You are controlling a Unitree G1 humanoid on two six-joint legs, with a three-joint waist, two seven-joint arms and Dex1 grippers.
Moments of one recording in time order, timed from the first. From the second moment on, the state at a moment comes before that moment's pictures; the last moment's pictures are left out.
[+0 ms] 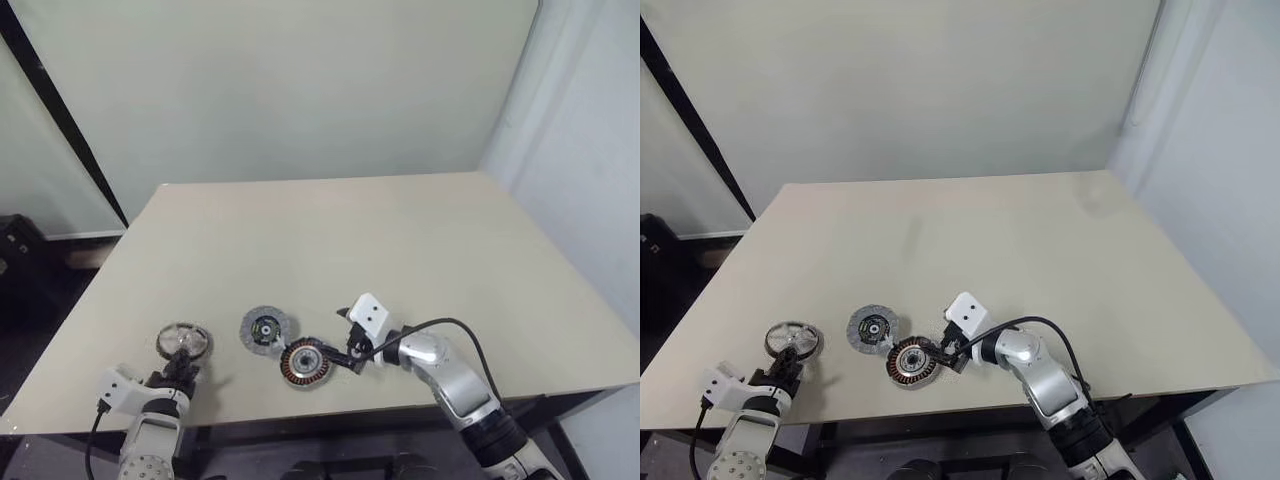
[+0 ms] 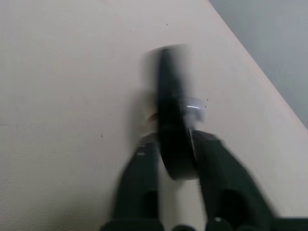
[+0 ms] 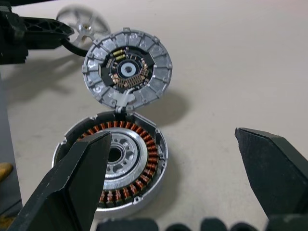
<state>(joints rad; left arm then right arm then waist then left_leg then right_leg) 0.15 0.11 0.57 0.05 -0.87 0.35 -0.12 -0.27 -0.17 0.42 -0.01 0.01 0.39 0.66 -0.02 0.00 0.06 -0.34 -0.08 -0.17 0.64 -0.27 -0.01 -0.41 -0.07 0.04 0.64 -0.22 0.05</state>
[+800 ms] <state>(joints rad) 0.20 0.21 0.46 -0.30 -1.37 0.74 -0.20 -0.25 -0.32 0.48 -0.04 0.05 0.40 0.88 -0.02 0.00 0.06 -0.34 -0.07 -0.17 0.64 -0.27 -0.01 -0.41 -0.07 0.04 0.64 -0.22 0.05</state>
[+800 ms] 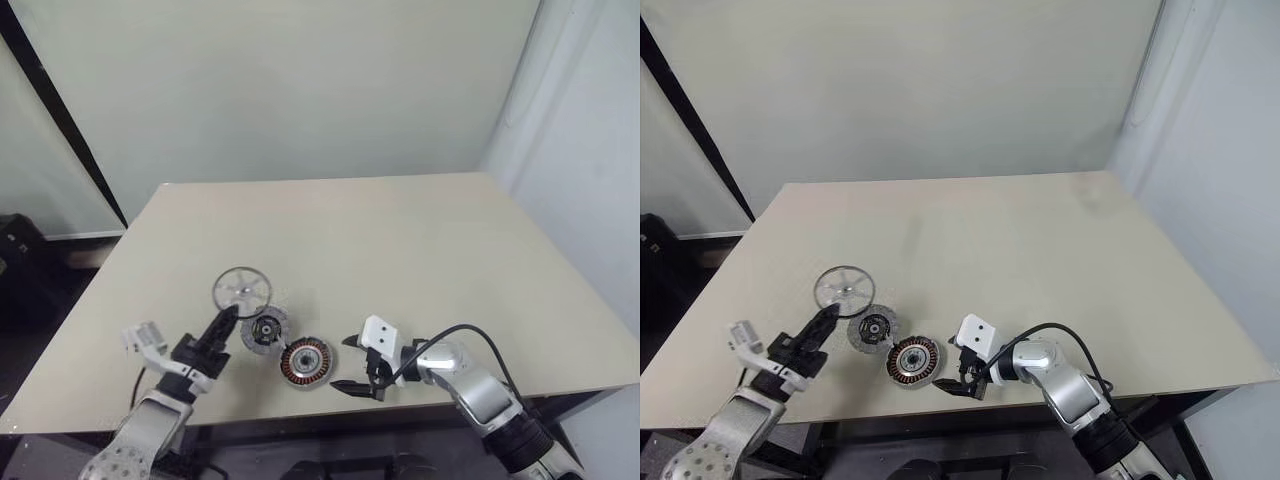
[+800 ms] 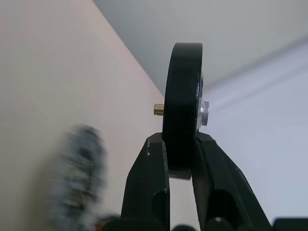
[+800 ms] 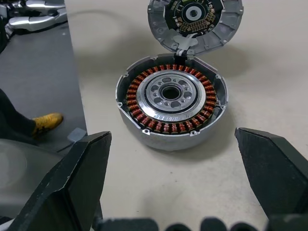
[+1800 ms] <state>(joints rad) 0.27 0.24 0.29 -0.22 -1.31 0.92 -0.17 -0.21 -0.33 0.45 -0.05 0.04 0.39 0.75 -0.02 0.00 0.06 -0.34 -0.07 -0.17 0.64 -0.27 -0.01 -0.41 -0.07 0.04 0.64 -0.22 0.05</state>
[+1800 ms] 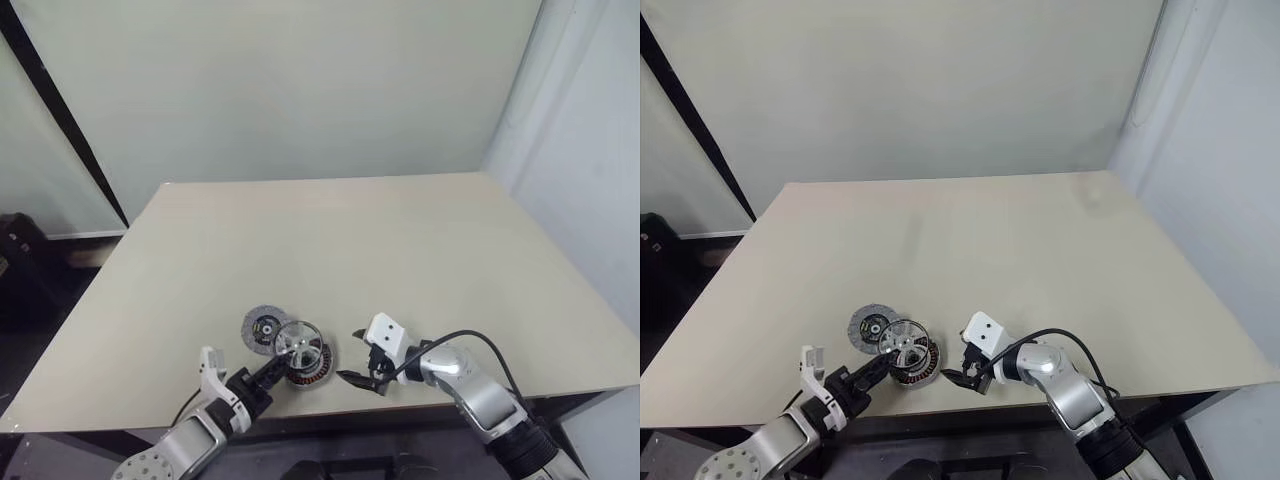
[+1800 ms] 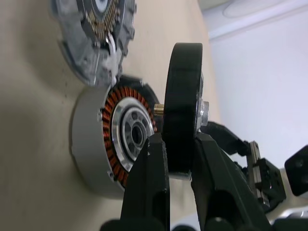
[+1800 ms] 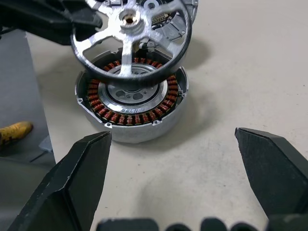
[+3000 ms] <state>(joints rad) 0.17 0.38 0.24 -0.46 -1.30 1.00 -0.26 -0.23 -0.32 0.44 -0.02 0.03 0.36 0.71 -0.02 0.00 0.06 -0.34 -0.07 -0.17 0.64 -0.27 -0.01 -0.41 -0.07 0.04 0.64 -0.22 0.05</state>
